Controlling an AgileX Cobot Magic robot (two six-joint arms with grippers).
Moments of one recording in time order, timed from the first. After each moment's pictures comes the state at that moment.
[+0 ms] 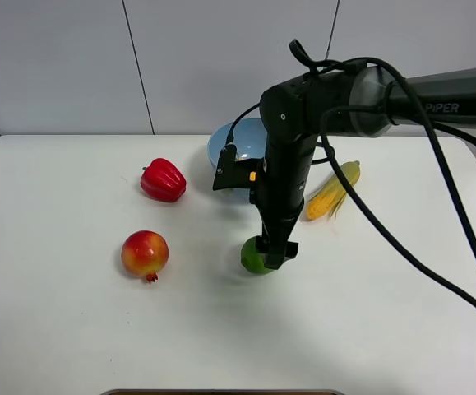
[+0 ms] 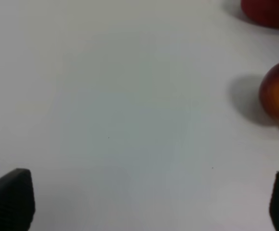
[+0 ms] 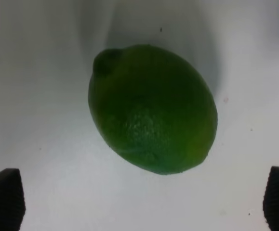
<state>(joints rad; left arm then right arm) 0.09 0.00 -0.44 -0.06 1.09 0.09 0.67 1.96 -1.37 0.06 1.03 -0.76</state>
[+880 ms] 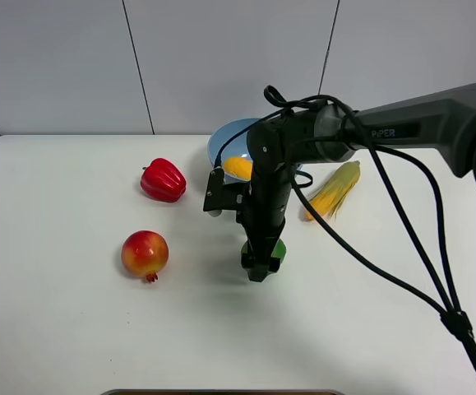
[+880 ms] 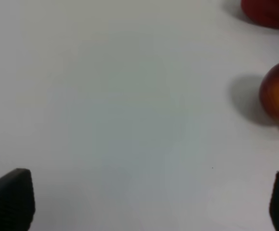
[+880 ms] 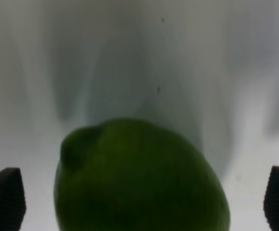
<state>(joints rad) 0.09 0.00 -0.44 -0.06 1.09 0.09 0.67 2.10 -1.37 0.13 0.87 -0.84</state>
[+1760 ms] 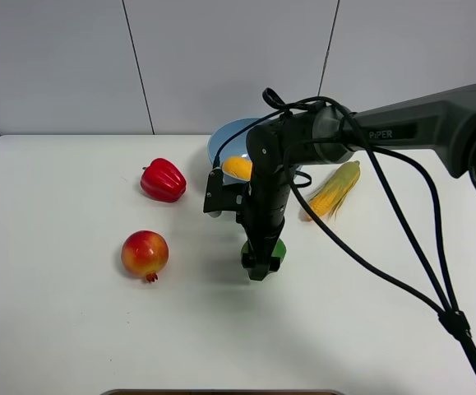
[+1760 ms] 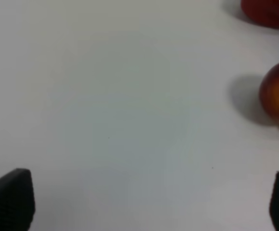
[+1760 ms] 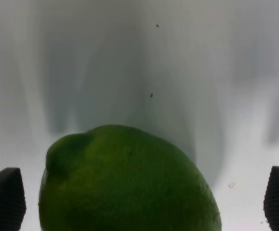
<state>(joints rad) 0.09 0.00 -0.44 -0.06 1.09 0.09 0.67 2.11 -1.37 0.11 0.86 -0.86</state>
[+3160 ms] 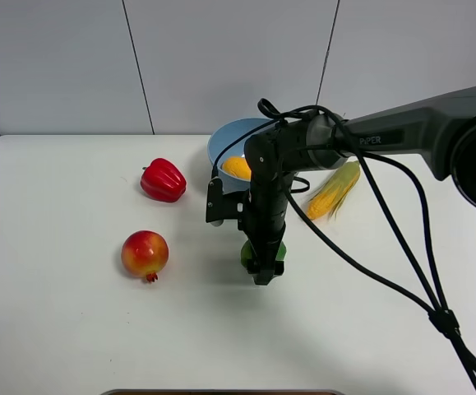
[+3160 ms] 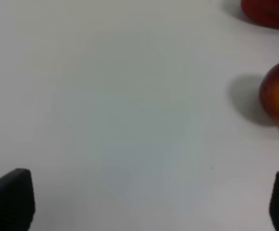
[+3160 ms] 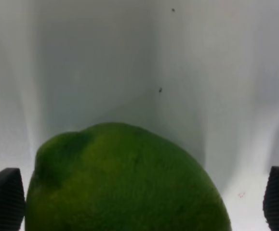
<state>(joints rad) 0.09 0.00 -0.44 -0.06 1.09 0.09 0.67 2.14 -1.37 0.08 0.86 -0.89</state>
